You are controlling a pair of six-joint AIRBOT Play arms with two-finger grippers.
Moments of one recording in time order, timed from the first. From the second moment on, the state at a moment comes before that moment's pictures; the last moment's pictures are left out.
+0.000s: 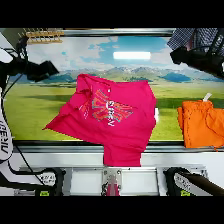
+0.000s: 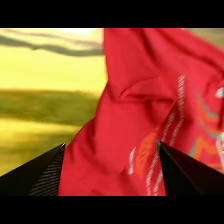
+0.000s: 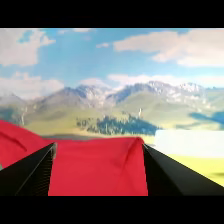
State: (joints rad) left arm 0.18 -1.52 1.58 1.23 -1.24 -1.48; right arm -0.12 -1.19 1.35 -1.01 0.81 1.31
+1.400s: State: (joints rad) left arm 0.05 -1.43 1.07 1.59 -0.97 -1.43; right arm -0.07 -1.26 0.57 -0.91 0.86 1.35
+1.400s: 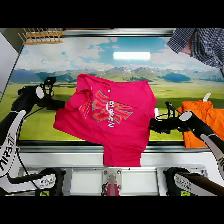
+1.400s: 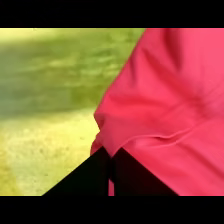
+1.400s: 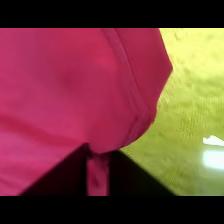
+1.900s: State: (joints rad) left arm 0.20 -1.44 1.12 1.34 -0.96 -1.36; right arm -0.12 -1.27 0.93 -1.15 0.90 1.42
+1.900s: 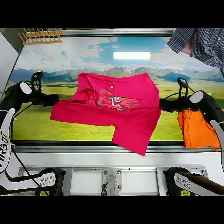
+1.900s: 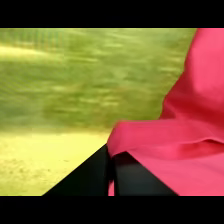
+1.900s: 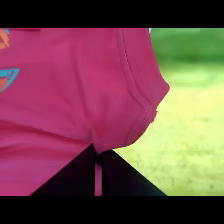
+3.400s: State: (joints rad) left arm 0.32 -1.30 0.61 0.92 -0.73 -1.64; right arm -0.14 -1.11 1.00 -1.20 0.99 1.44
